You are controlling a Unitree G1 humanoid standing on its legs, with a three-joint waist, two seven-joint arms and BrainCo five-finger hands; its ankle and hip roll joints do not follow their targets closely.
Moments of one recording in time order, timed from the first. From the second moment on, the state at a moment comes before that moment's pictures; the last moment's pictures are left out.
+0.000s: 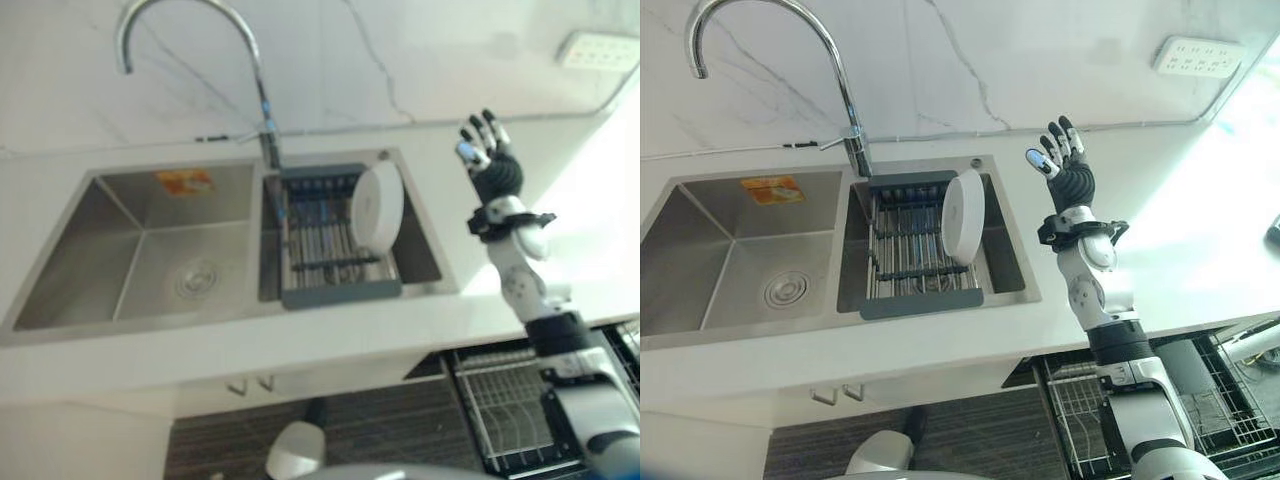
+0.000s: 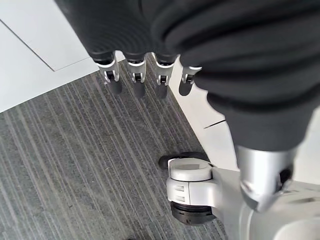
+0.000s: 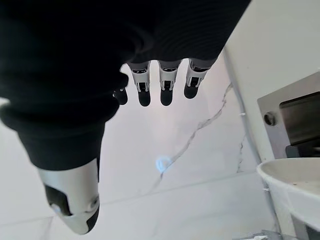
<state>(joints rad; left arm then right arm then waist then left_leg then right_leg) 0.16 0.32 -0.24 1.22 0.02 -0.10 0.00 -0.59 -0.44 0.11 0.26 0.75 -0.07 -0.08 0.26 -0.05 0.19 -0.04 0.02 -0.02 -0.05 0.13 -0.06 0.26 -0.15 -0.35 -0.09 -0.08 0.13</state>
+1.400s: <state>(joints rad) 0.14 0.32 -0.29 1.18 0.02 -0.02 -0.03 -0.58 -0.34 0.23 0.38 0.71 -0.05 -0.08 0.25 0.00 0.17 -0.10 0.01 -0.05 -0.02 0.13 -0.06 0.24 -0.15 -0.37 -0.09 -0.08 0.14</state>
